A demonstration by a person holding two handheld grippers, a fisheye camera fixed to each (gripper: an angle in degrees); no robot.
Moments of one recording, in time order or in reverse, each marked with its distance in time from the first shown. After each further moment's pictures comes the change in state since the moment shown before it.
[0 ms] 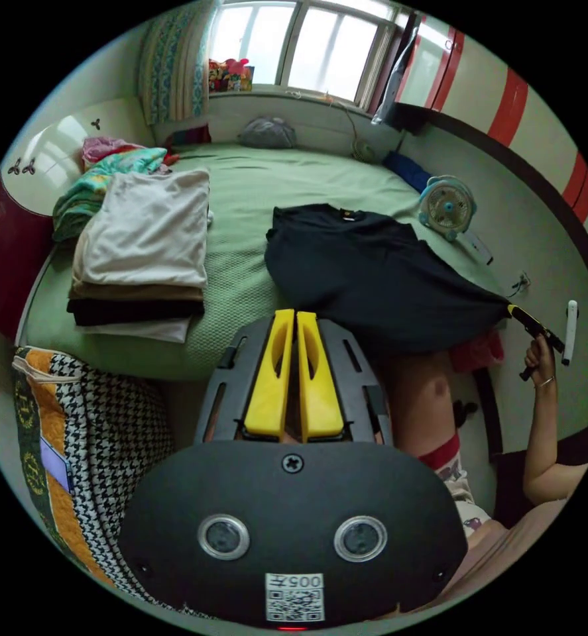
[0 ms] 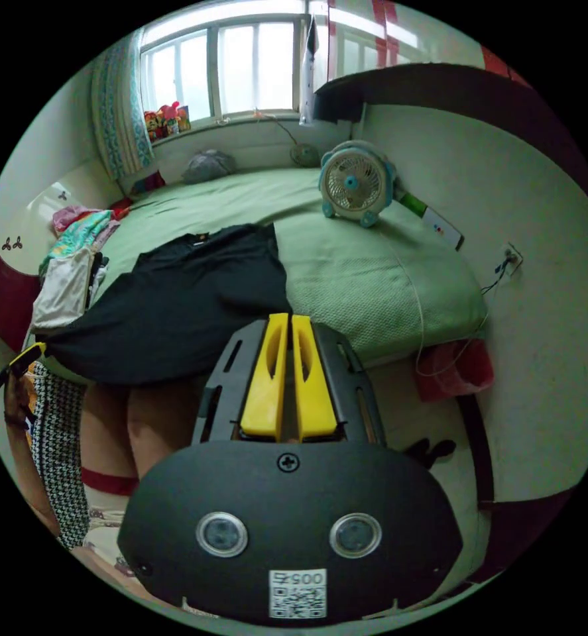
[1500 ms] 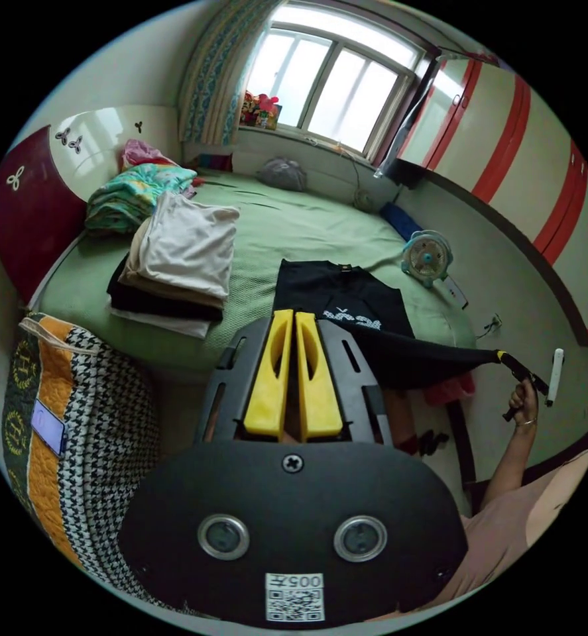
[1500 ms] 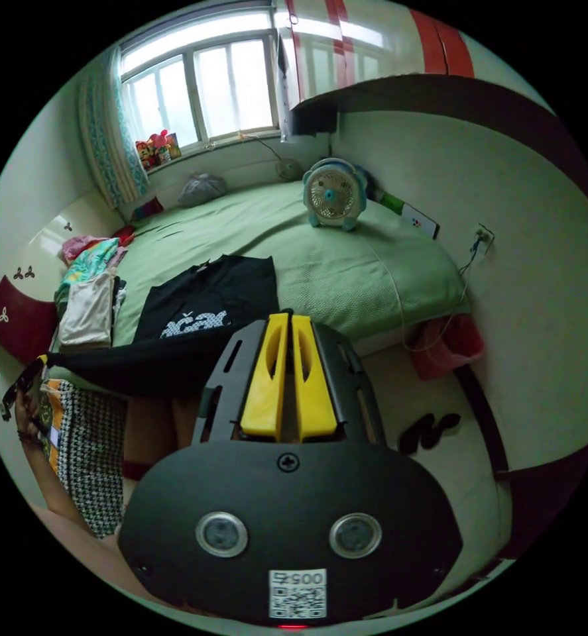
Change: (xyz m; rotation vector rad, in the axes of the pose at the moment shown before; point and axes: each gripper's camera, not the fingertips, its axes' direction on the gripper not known) left arm -0.017 -0.061 -0.146 0.135 0.044 -0.106; right arm -0.027 0.000 -0.106 0.031 -0.024 0.111
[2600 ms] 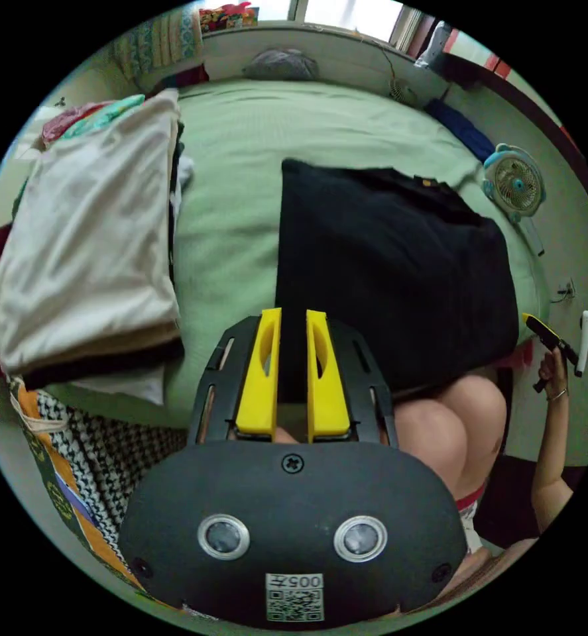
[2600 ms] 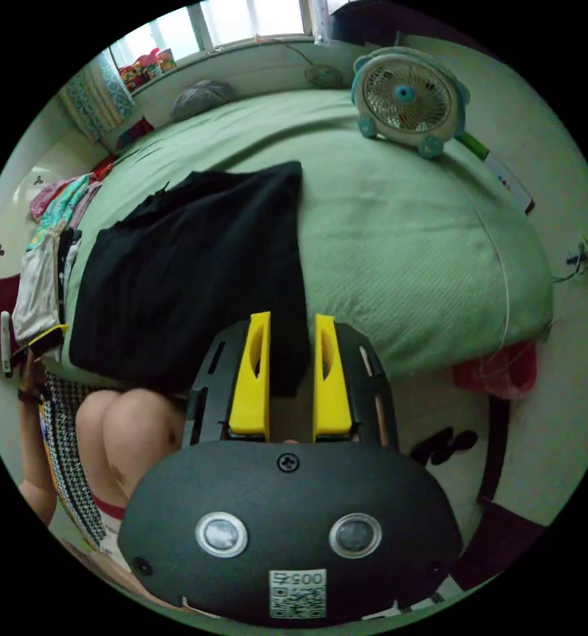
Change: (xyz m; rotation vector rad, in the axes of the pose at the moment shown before) left arm -0.071 -0.183 0.545 -0.449 -0.126 0.063; right arm -0.022 -0.224 0.401 -0.354 -0.060 -0.106
